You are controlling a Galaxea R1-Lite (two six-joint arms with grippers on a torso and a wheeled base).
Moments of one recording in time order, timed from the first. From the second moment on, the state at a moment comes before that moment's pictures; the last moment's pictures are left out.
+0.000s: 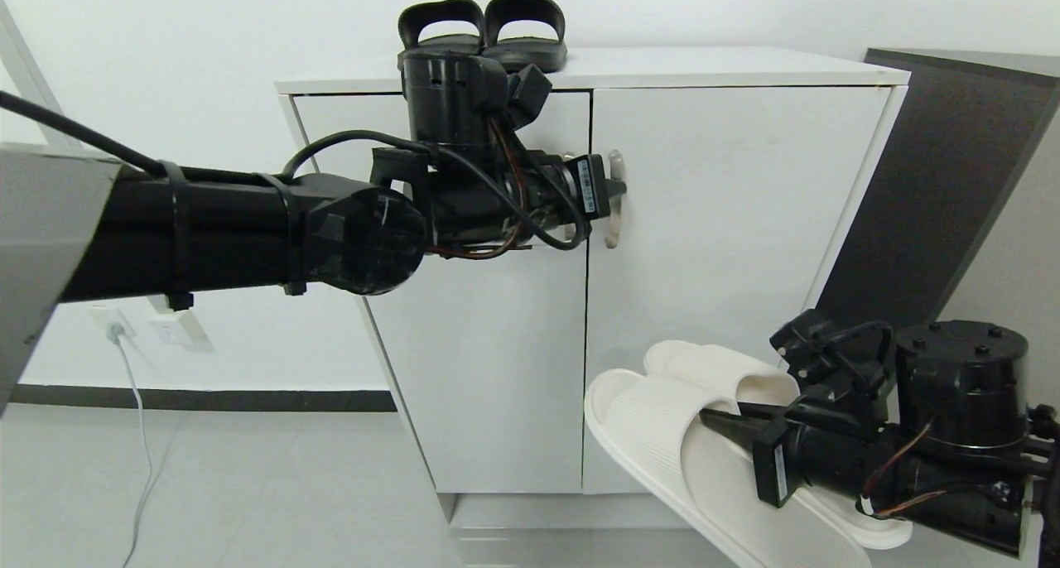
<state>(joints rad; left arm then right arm) -0.61 1.97 -1.64 -0.27 -0.25 -0.32 0.64 1.58 -0.51 -0.73 0.05 0.04</state>
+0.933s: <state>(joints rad) -0.61 1.76 -1.31 -0.40 -0.29 -0.33 0.64 1.55 -0.49 -0.73 0.10 0.04</state>
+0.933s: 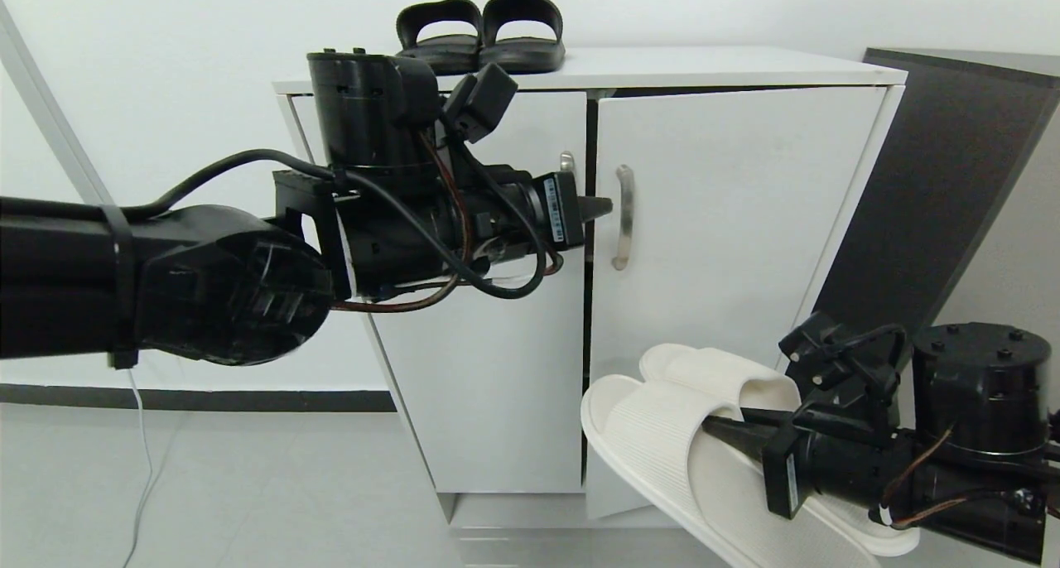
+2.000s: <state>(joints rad) -0.54 1.93 -1.51 -0.41 -0.33 -0.35 0.66 1.54 -0.48 -0.72 0.10 0.03</state>
